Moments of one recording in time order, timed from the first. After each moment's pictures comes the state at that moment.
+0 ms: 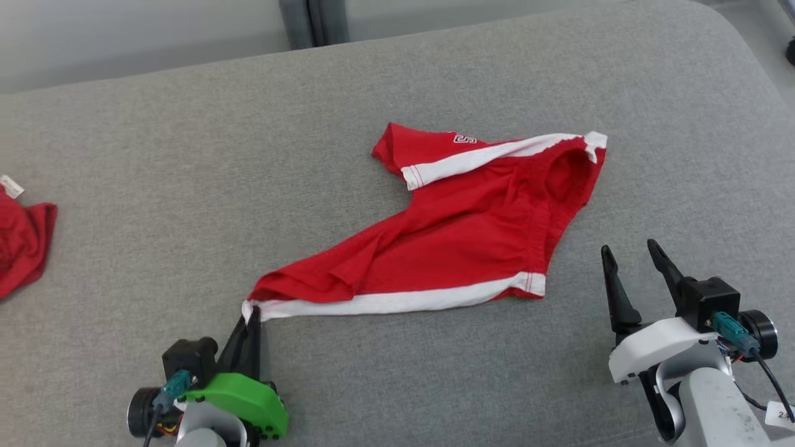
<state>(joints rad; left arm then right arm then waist) -0.20 0.07 -0.16 0.58 -0.29 -0.13 -0.26 -0.23 -0.05 -0.07 0.37 0.05 0.13 -0.26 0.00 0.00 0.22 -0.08</state>
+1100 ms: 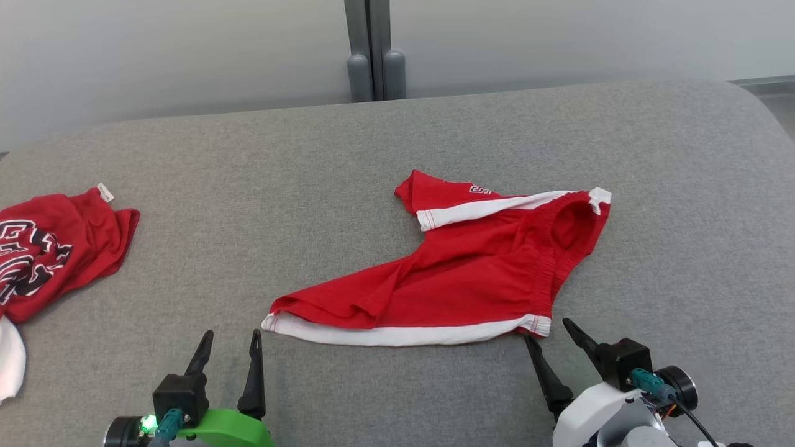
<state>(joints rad) -0.04 0.05 -0.07 0.40 -0.12 -0.12 -0.26 -0.14 -0.05 0.19 0.49 0.13 0.13 -0.26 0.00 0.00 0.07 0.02</state>
